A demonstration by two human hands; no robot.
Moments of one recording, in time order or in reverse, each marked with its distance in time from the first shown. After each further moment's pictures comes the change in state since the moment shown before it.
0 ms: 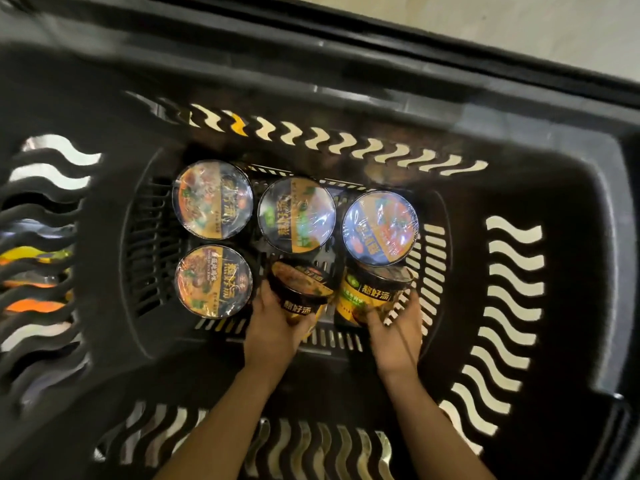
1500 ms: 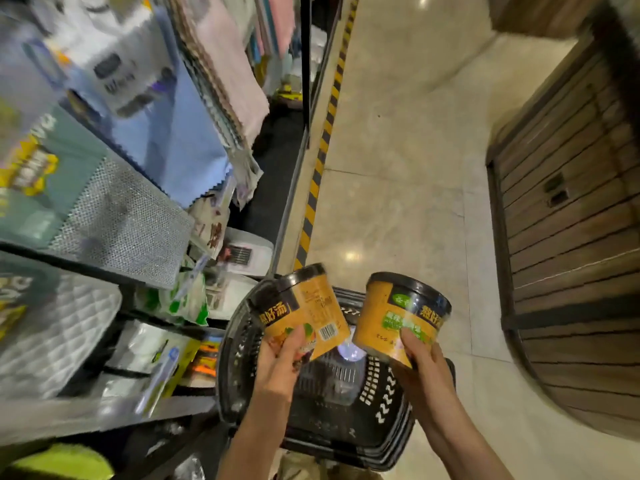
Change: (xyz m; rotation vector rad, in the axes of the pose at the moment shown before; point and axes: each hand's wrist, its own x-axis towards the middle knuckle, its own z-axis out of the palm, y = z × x) left_hand -0.421 0.175 -0.324 -1.363 0.034 0.231; right_hand -0.373 -0.242 -0.322 0.848 -0.341 -0.189
